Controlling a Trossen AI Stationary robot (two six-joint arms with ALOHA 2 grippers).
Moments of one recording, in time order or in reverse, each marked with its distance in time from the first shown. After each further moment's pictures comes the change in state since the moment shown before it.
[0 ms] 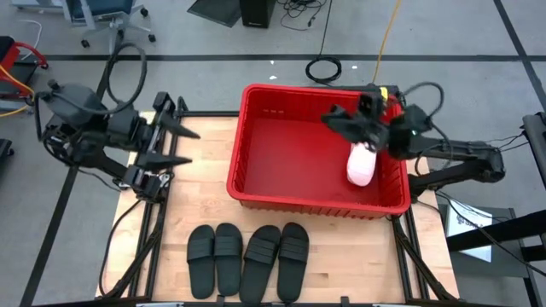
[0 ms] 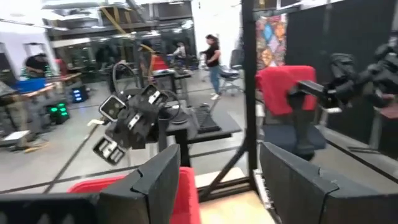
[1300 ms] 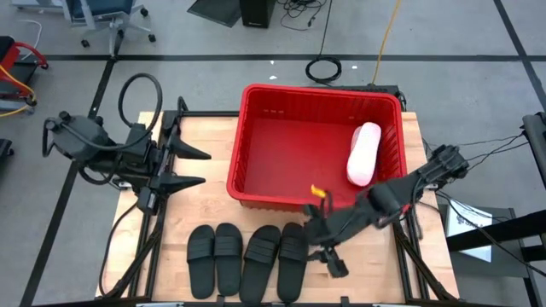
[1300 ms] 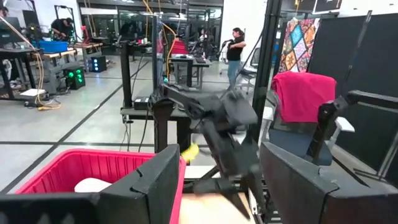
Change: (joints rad) left arm -0.265 0.088 0.000 0.046 -0.380 -0.183; right arm 0.655 0.488 0.613 -1.379 0.223 -0.560
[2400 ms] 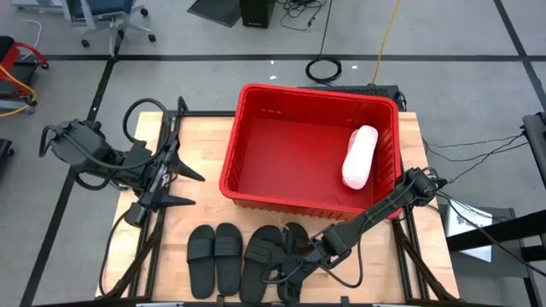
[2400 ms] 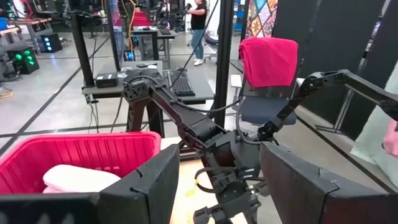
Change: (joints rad) left arm -0.052 -0.013 0.000 -0.141 0.111 -0.009; right arm 0.045 0.364 0.000 0.273 0.136 0.354
